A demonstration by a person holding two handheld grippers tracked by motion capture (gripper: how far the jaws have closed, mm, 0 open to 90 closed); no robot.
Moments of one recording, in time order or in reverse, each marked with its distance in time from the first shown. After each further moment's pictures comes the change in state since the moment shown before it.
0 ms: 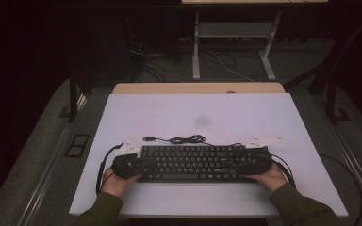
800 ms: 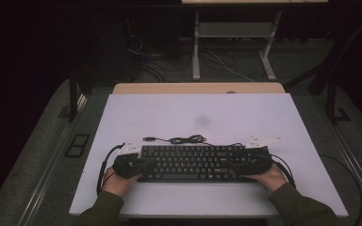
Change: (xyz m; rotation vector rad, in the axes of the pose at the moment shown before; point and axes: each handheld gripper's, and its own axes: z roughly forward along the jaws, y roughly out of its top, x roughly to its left) left arm 0.004 -0.003 0.006 0.030 -0.002 -0.006; right arm 0.000 0.000 0.001 0.002 0.002 -0.002
